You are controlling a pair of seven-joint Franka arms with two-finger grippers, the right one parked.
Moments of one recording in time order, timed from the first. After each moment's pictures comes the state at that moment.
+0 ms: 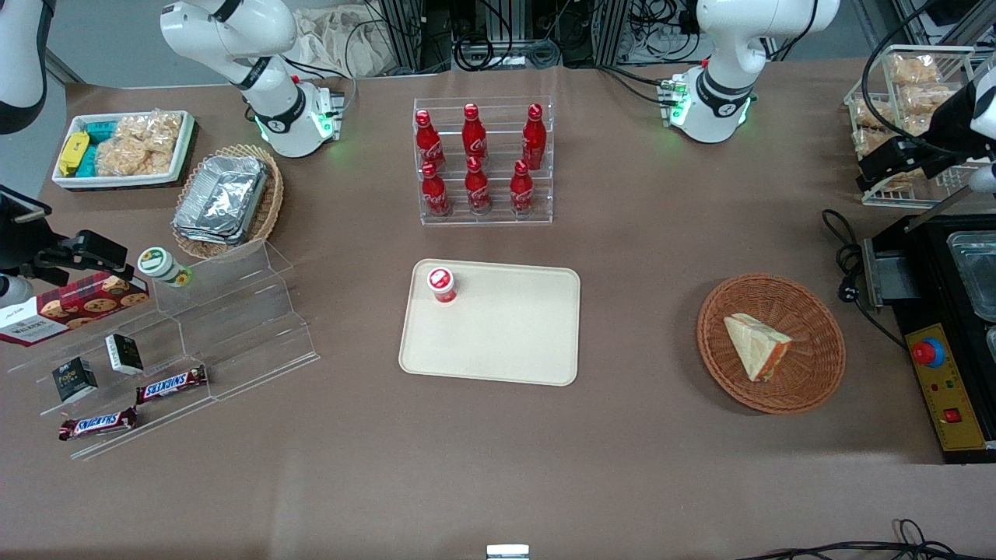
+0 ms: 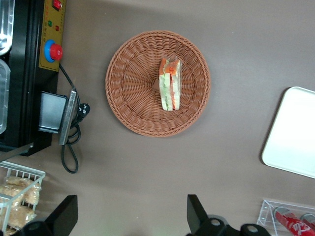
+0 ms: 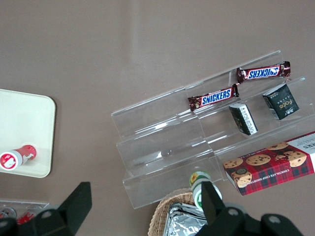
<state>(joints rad) -0.08 -0.25 0.10 -1.87 0.03 1.67 -0.17</state>
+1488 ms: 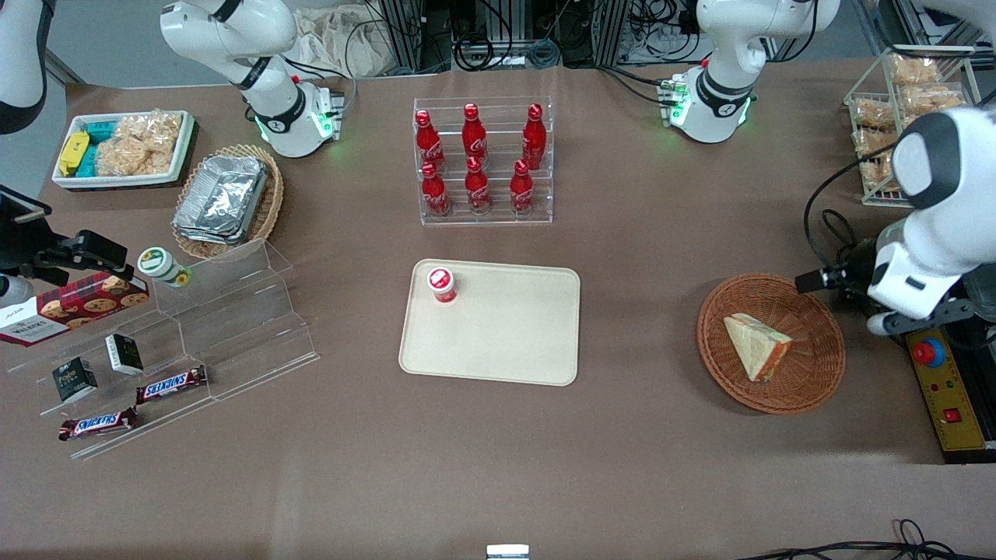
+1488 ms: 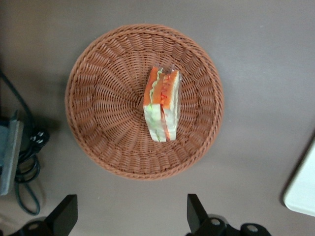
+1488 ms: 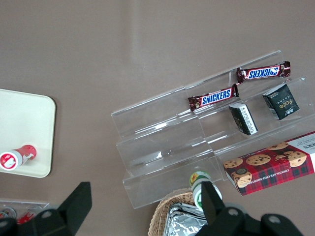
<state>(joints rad) -0.09 0.16 0.11 -1.87 -0.04 1.97 -0.17</state>
